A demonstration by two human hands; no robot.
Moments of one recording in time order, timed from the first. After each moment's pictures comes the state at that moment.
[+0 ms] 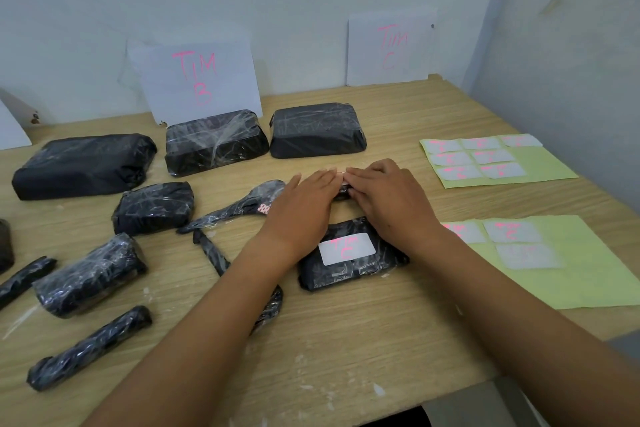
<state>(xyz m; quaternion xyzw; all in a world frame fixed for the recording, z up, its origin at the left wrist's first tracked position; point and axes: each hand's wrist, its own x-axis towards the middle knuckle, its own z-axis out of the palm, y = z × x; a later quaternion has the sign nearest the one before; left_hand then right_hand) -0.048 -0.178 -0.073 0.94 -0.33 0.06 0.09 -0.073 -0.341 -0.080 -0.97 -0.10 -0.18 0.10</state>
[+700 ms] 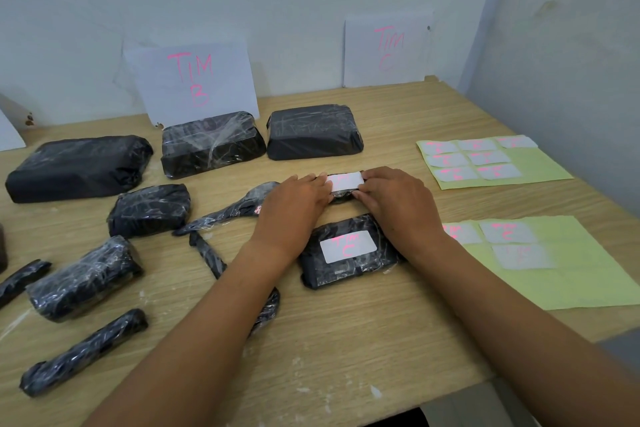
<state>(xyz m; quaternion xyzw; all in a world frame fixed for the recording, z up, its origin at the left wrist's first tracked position) -0.048 -0.177 -0.068 0.95 -0.29 0.10 0.10 -0.080 -0.346 -0.083 -0.96 -0.04 -0.22 0.15</state>
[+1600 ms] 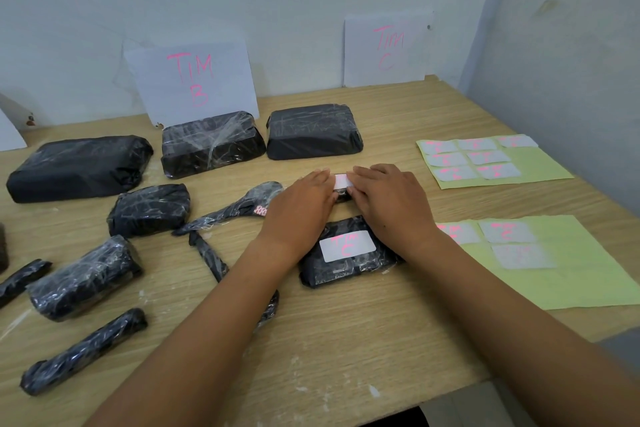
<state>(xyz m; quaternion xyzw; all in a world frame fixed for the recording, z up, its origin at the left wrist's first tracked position) -0.049 -0.184 -0.069 0.95 -0.28 0.07 0.14 -0.074 -0.341 -0.079 -0.99 -0.04 -0.15 0.07</state>
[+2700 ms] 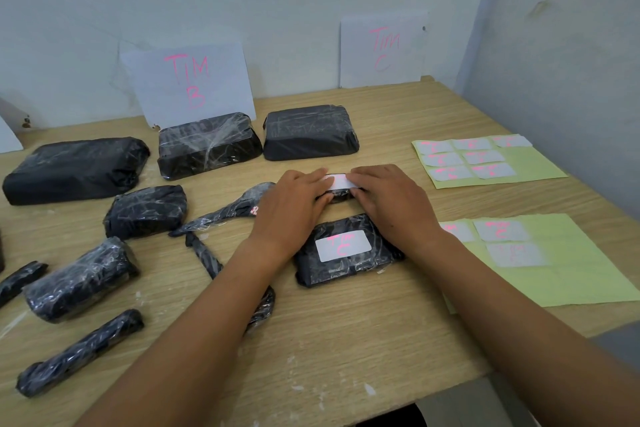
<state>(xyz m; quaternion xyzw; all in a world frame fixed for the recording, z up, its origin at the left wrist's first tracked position) -0.047 -0.179 -0.072 0.94 -0.28 0.12 0.16 -0.078 -0.351 -0.081 -0.97 -0.05 -0.17 0.17</state>
